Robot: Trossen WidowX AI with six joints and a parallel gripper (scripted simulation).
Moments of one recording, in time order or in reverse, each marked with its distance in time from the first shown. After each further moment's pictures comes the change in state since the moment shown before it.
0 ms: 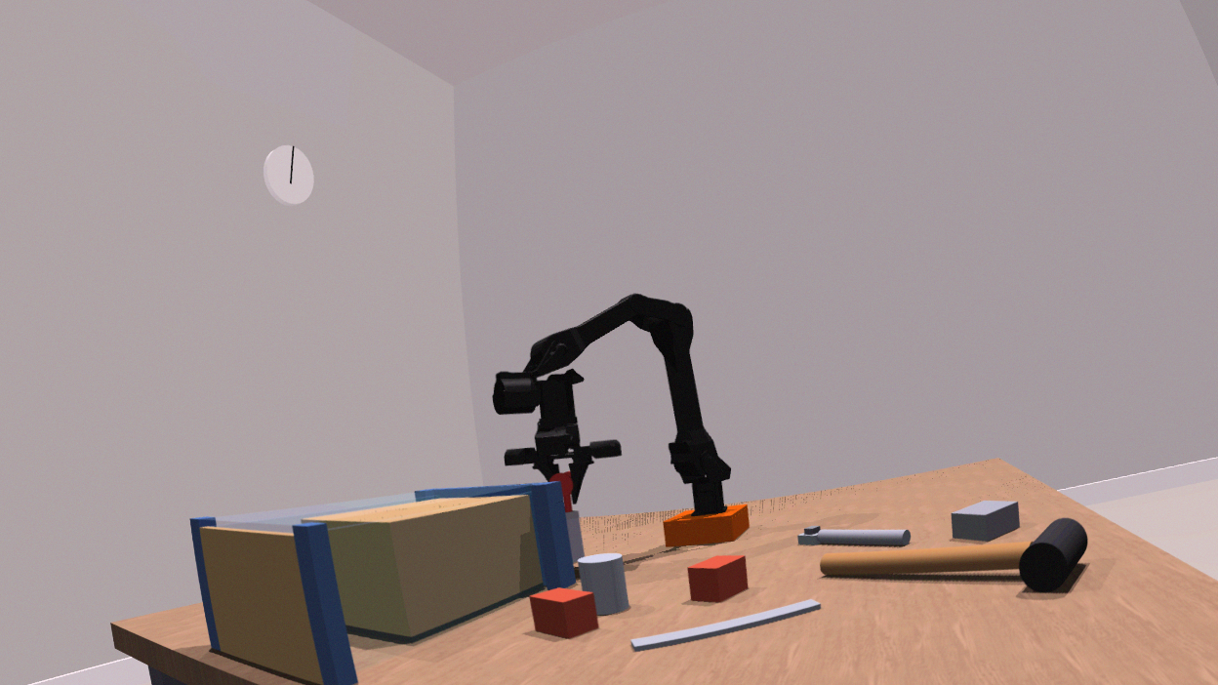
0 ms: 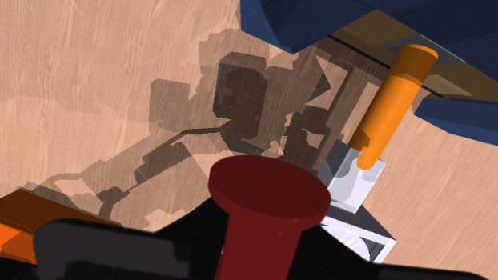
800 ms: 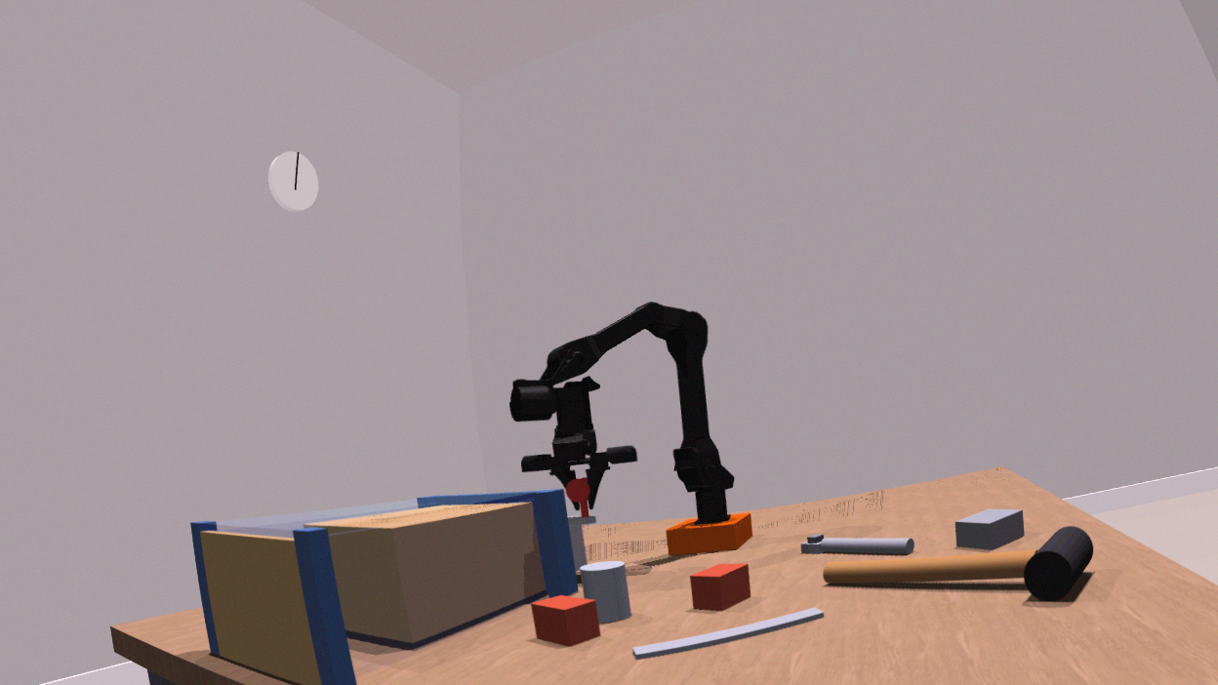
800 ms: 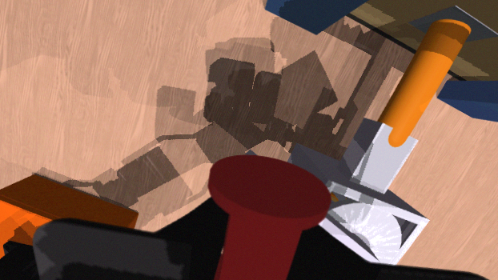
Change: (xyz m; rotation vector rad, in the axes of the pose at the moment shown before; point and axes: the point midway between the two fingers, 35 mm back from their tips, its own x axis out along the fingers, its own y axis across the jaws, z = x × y) arm 0.000 0.017 -0.022 0.001 0.000 0.011
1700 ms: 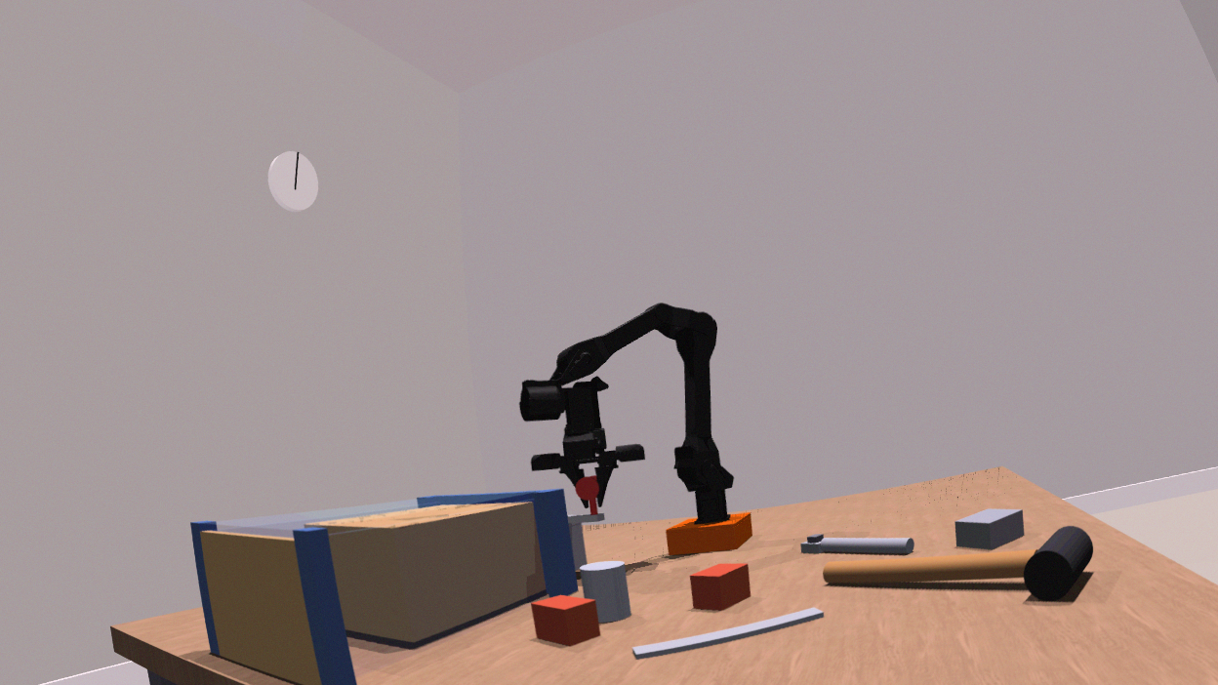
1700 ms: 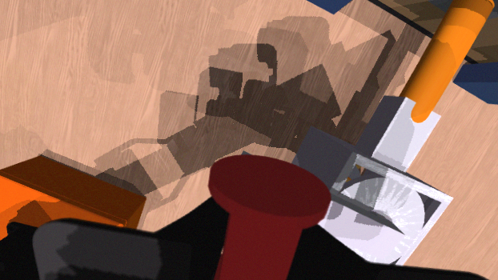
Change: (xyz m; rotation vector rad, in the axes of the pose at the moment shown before) arm 0.000 0.010 -0.024 -0.014 -0.007 0.005
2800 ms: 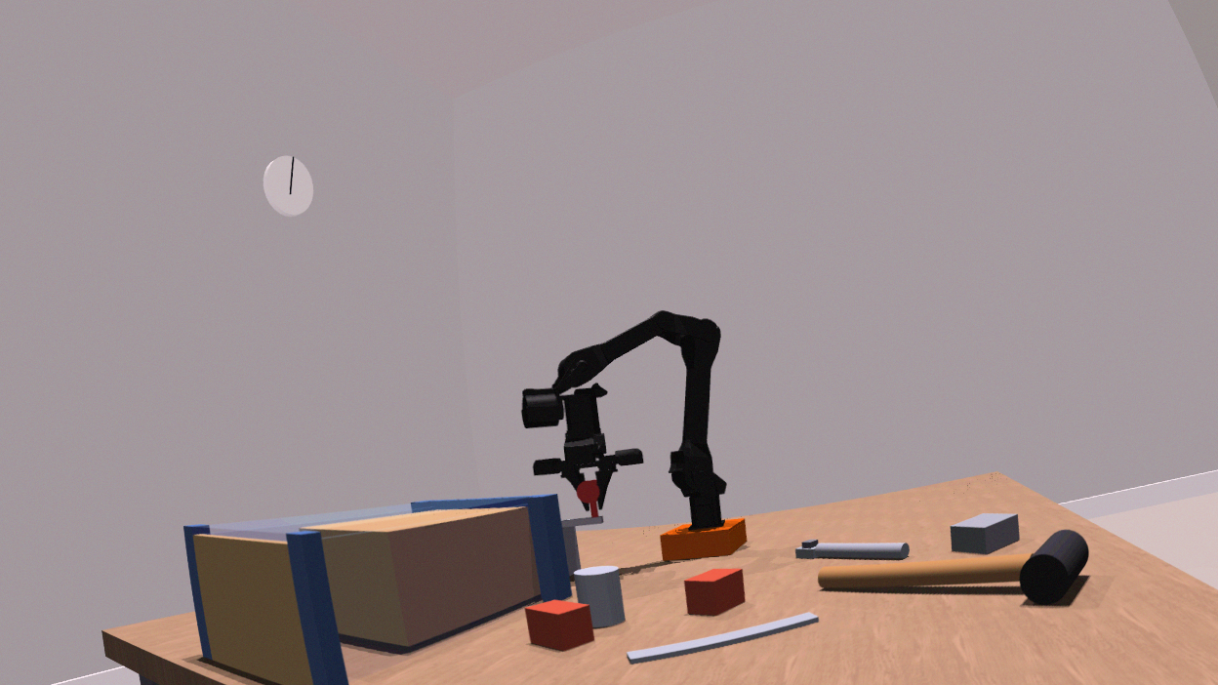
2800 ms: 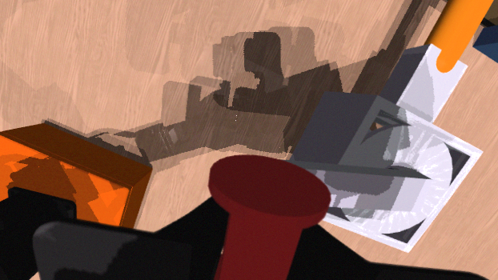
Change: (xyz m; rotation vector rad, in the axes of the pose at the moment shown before) arm -0.001 0.003 -0.038 -0.001 0.007 0.013
